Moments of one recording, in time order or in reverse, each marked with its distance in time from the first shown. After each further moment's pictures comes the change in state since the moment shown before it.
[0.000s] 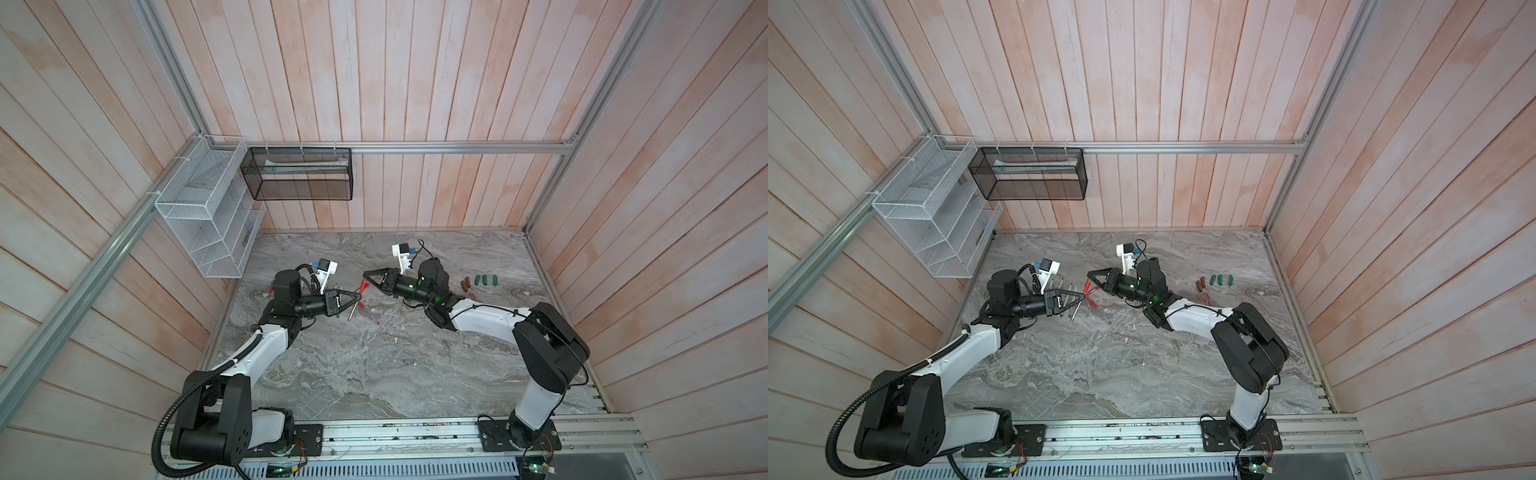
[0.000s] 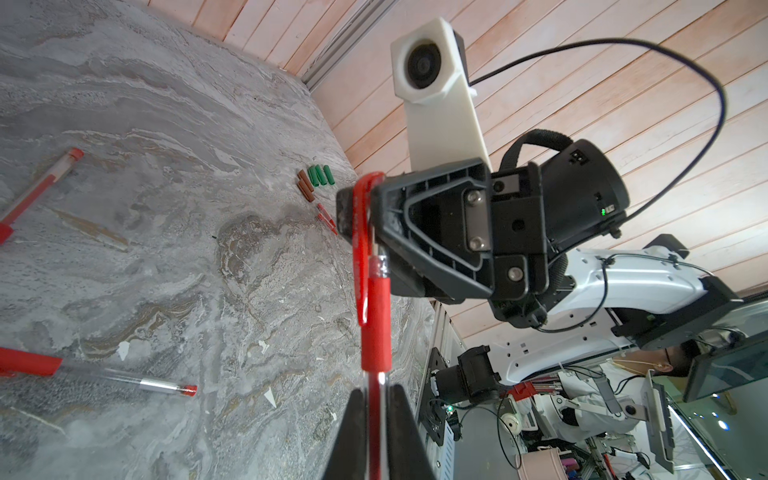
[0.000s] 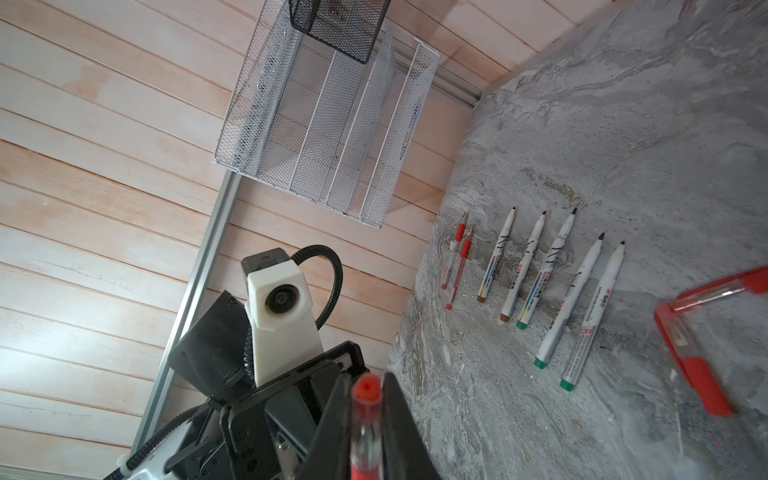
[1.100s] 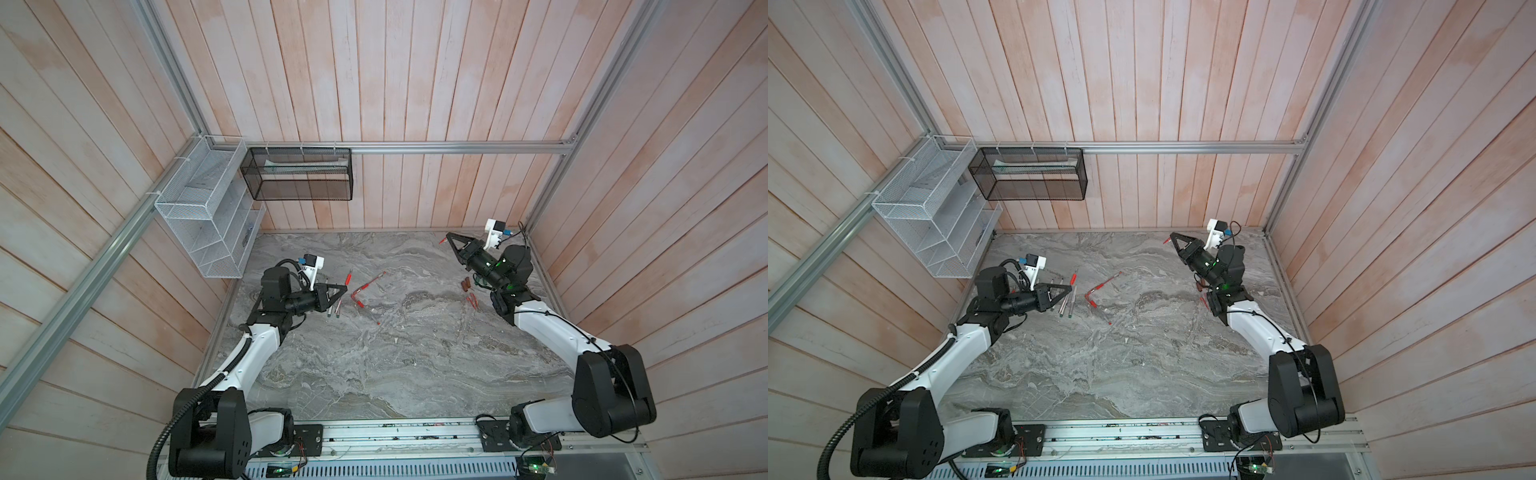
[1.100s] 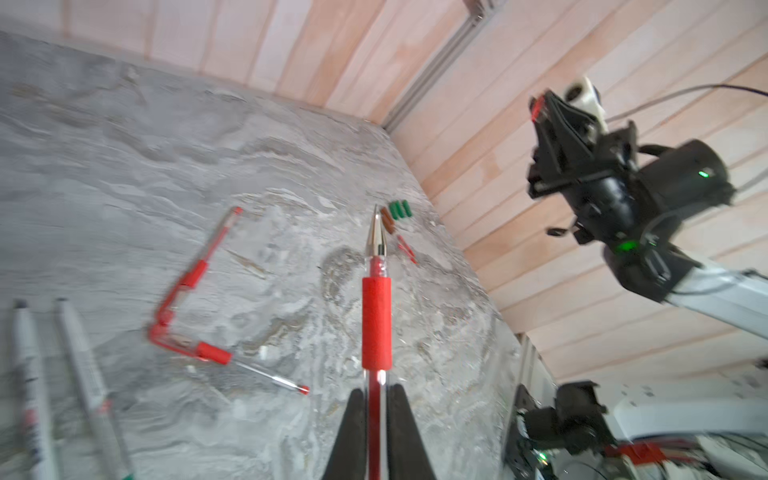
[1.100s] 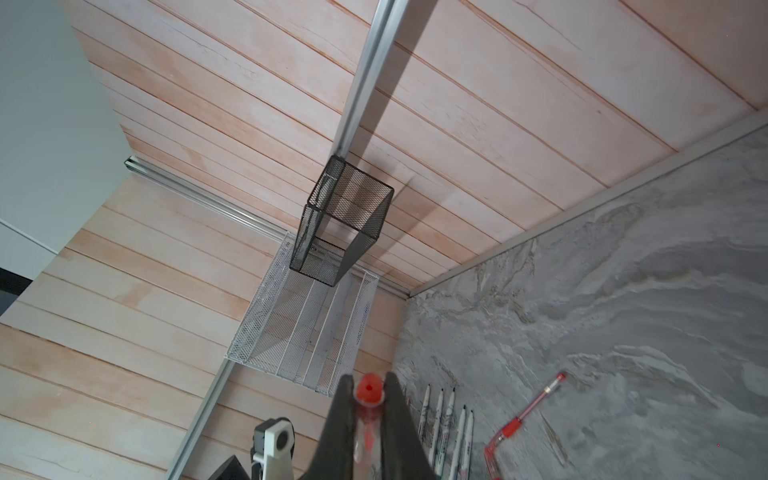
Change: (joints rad) left arm 0.092 -0.066 0.079 -0.254 -0.260 0.274; right arm -0.505 -0.408 -0.191 -0.131 0.030 -0.029
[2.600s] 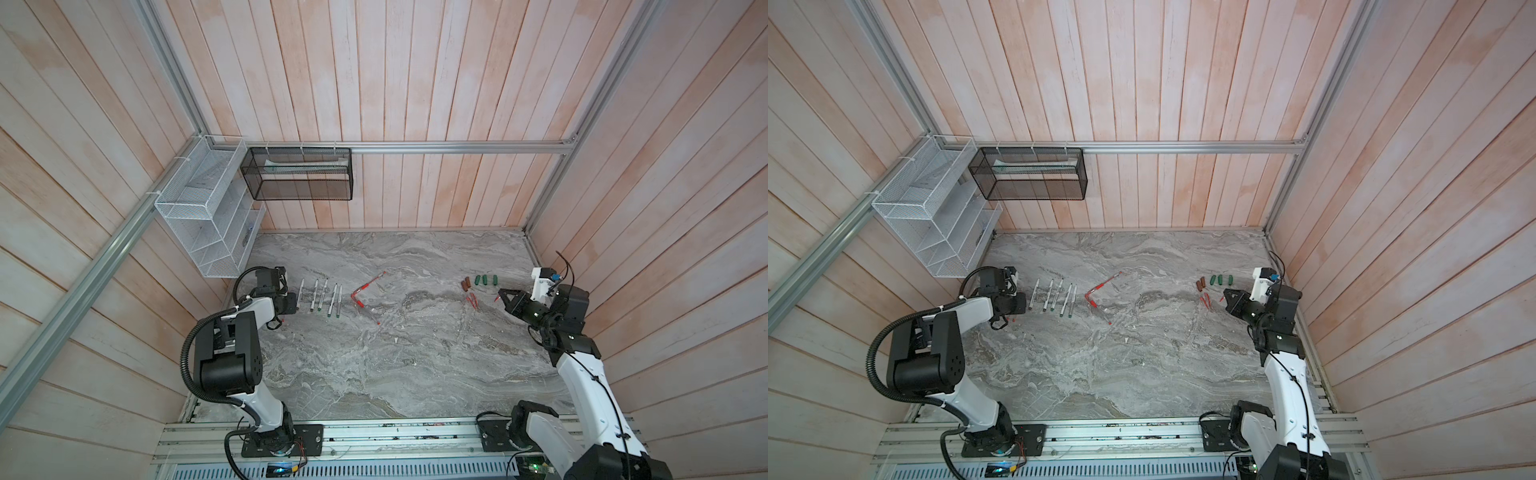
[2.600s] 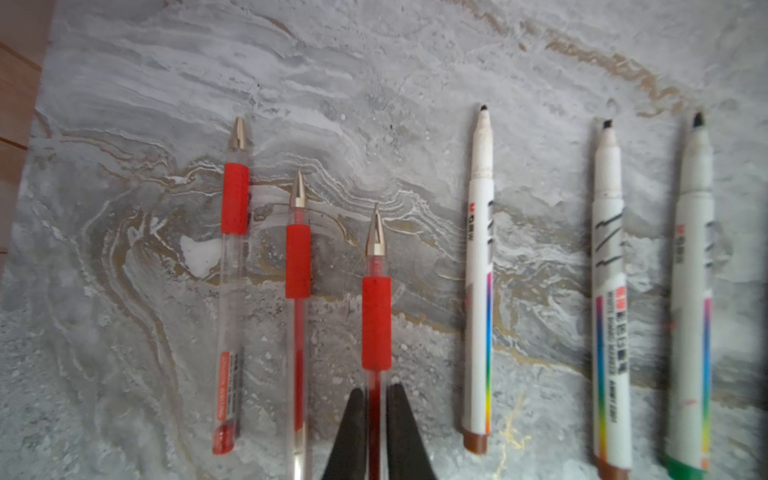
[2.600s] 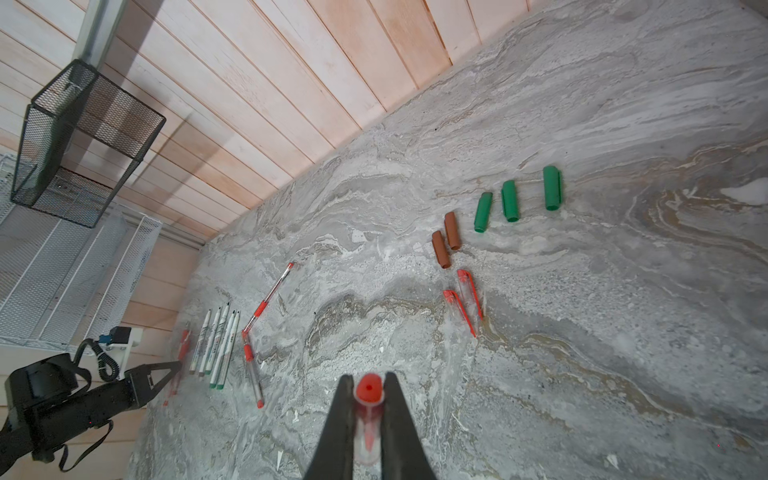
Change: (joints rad) left arm 0.192 0.458 0.145 -0.181 -0.849 0.414; right arm -0.445 -0.444 -0.222 -0.773 -0.121 -0.645
